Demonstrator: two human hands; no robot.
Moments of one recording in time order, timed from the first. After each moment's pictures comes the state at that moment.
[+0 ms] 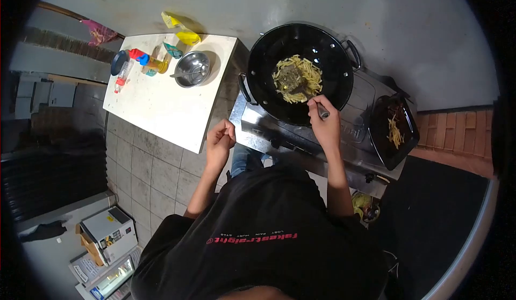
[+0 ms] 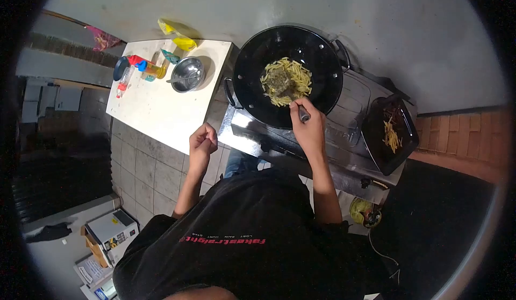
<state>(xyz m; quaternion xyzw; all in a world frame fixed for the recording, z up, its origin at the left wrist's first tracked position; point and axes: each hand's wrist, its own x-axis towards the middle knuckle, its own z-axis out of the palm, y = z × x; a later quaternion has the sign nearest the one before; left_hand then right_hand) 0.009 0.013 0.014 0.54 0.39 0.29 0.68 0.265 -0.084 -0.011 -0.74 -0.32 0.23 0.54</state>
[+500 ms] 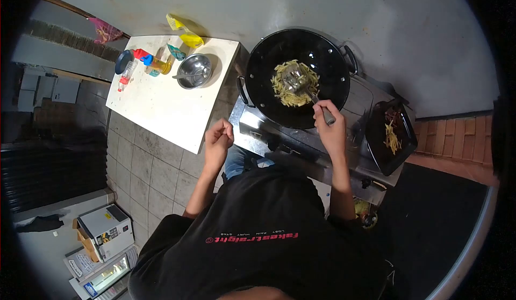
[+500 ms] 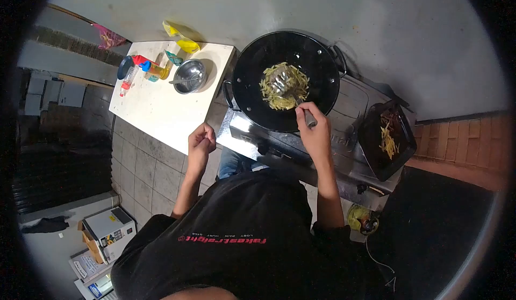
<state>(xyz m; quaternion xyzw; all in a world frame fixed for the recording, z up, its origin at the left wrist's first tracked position) 0.019 0.006 0.018 0.55 0.40 0.32 0.66 0.287 -0.103 0.000 -0.72 -0.35 0.25 0.55</state>
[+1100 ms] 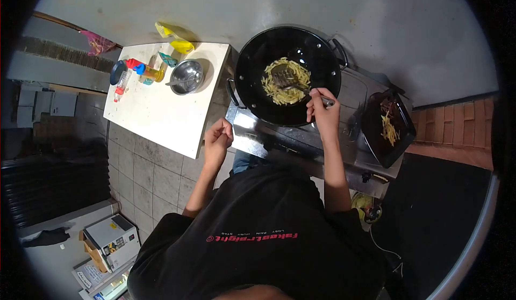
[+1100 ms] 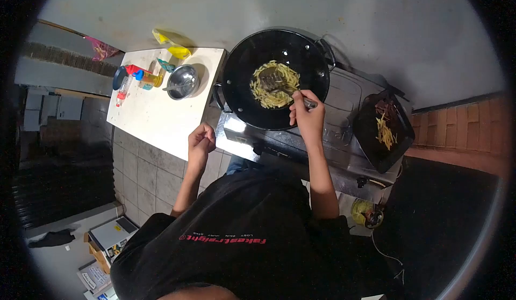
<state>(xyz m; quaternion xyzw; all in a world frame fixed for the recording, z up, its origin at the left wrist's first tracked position) 0.032 0.011 0.009 0.55 0.38 0.29 0.69 0.301 -0.084 -0.020 -0.63 -0.16 0.36 0.68</state>
